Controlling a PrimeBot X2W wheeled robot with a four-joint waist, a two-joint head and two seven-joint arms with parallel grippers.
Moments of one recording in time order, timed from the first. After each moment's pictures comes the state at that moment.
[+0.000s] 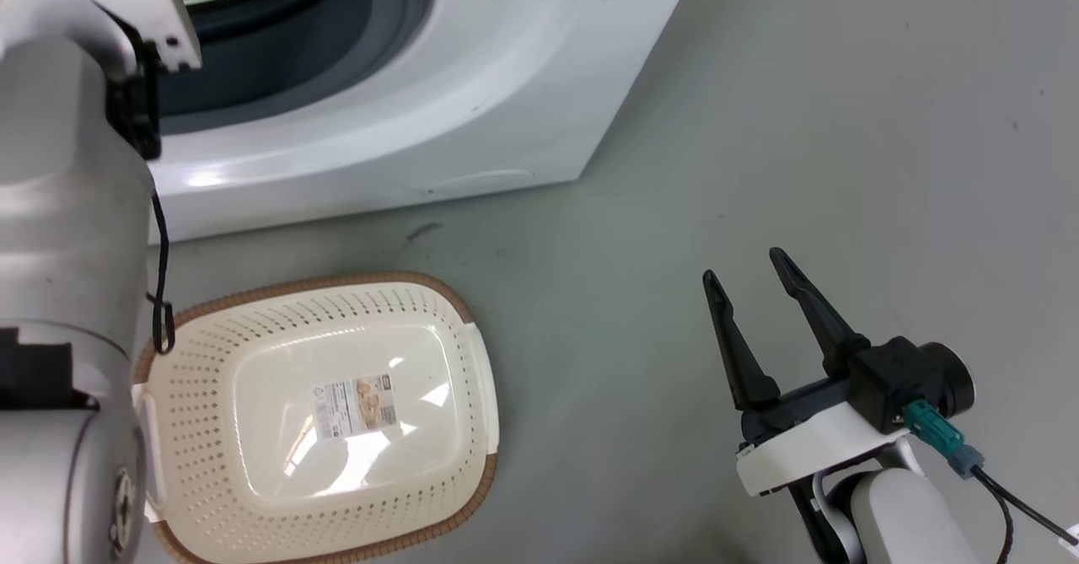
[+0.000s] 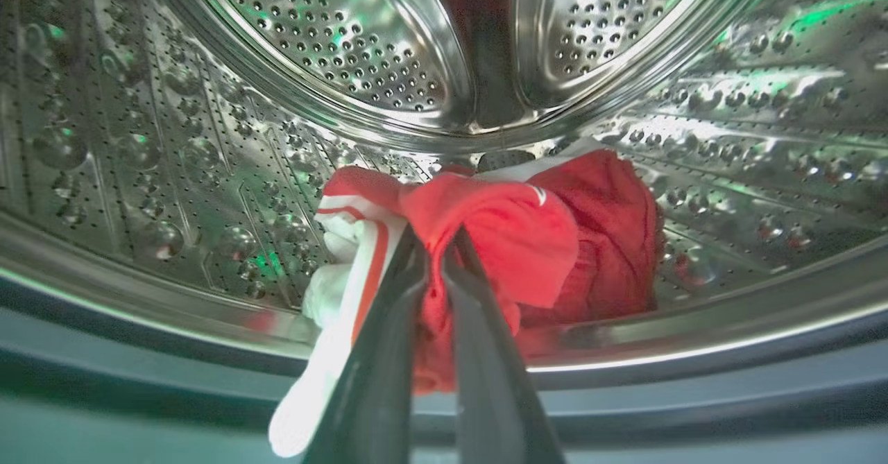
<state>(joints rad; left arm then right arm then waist) -1.30 0.30 -0.13 1.23 -0.19 0.08 -0.17 -0.20 -0.05 0.22 0.13 0.09 0.13 -0.24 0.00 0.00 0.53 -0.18</state>
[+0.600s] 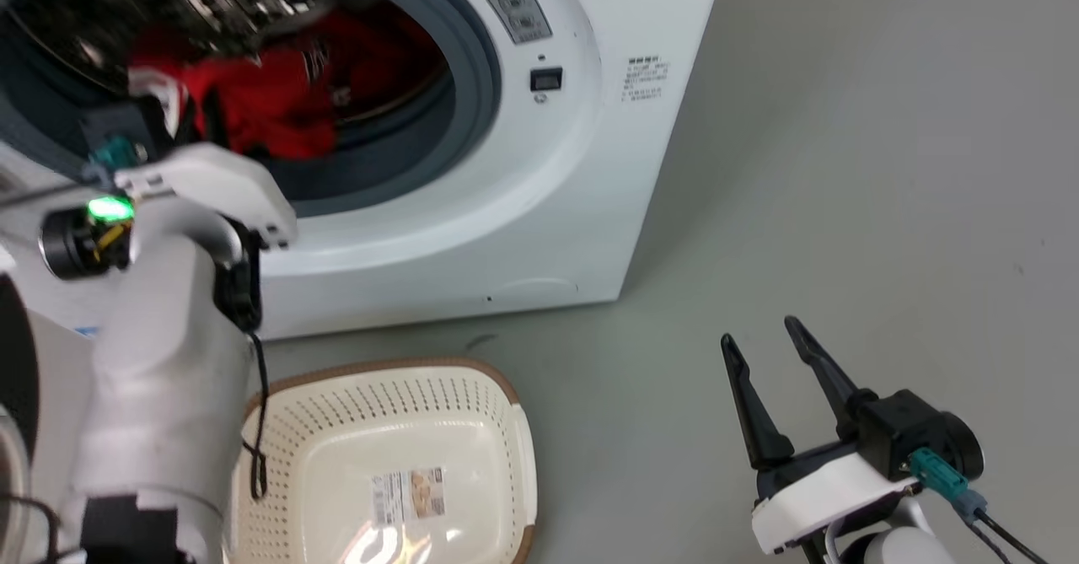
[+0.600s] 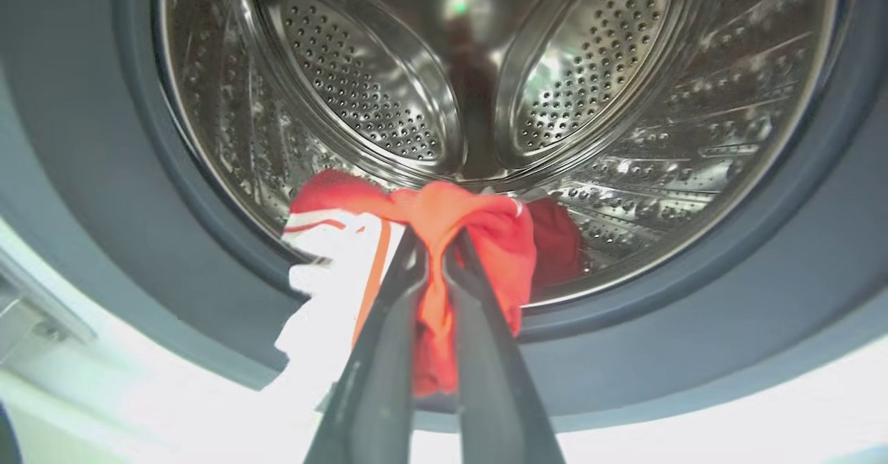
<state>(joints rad) -0.91 0.22 -0.04 1.00 -0.27 0.02 -0.26 -0.08 -0.05 0.18 0.12 0.10 0.13 -0.20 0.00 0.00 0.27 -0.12</state>
